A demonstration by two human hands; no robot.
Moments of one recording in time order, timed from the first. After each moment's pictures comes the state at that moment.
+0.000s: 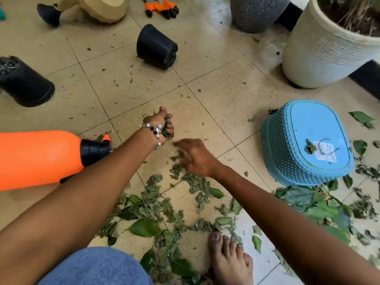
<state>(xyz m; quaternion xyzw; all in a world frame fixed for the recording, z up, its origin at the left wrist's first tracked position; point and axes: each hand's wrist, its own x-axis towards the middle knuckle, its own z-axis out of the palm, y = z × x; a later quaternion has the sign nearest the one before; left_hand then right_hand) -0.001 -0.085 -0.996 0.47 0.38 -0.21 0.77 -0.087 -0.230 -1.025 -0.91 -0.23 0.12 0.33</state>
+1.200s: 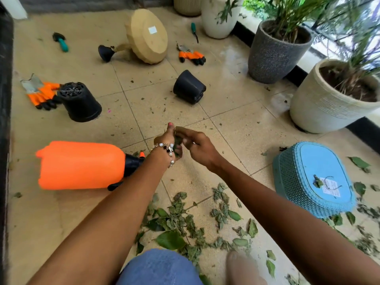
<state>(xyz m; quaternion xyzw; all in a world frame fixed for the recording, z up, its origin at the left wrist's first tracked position) -0.034 -0.023 -0.935 0.46 0.39 -0.14 0.79 -0.051 -0.139 -0.921 -0.84 -0.16 0.14 0.51</state>
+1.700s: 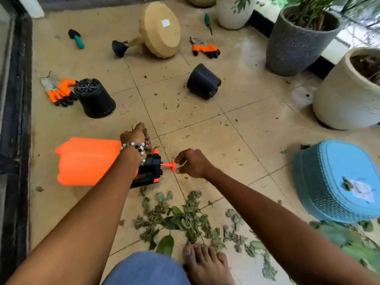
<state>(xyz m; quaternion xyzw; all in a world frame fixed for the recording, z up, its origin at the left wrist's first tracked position) -0.036 0.086 -0.947 0.51 0.44 0.04 0.74 -0.057 -0.094 -0.971 -0.91 -0.18 0.26 0.27</state>
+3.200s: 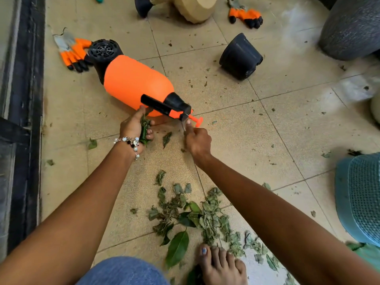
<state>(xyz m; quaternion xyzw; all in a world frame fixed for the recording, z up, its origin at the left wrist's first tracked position) -0.045 0.154 -1.000 0.47 0.39 0.01 0.79 -0.031 -0.005 -1.027 -0.83 0.10 0.15 0.52</state>
